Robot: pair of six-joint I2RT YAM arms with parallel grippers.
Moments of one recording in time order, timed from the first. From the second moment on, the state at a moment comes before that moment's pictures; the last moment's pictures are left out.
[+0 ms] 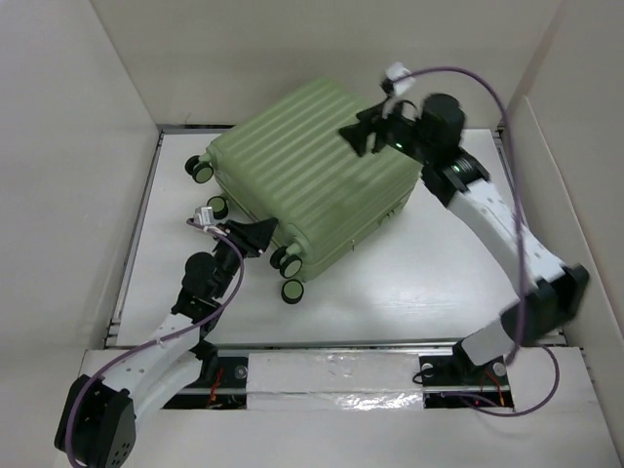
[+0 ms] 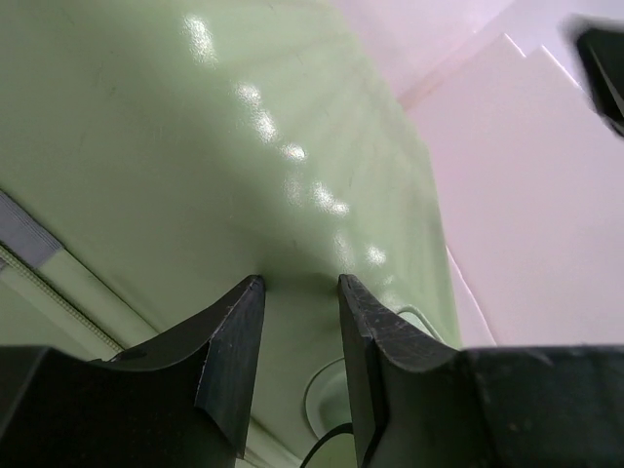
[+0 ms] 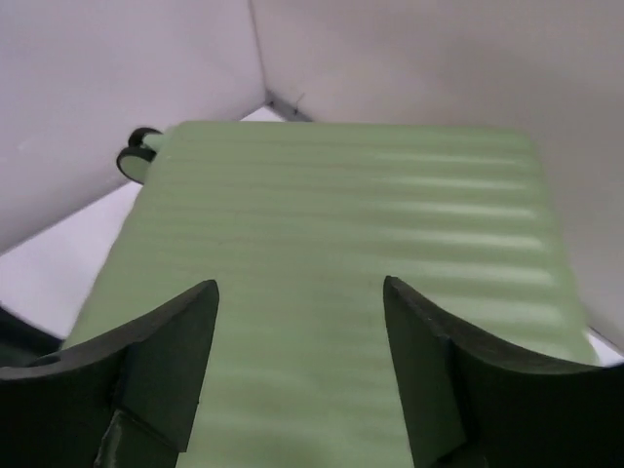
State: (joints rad) left arm -0.44 0.79 0.23 0.64 0.00 -0.88; right arm 0.46 1.59 1.66 -0.11 -0.35 -0.01
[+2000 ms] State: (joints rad) left arm -0.64 0.85 0.44 0.30 0.26 -0.70; right arm 0.63 1.36 0.30 1.00 -0.12 0.13
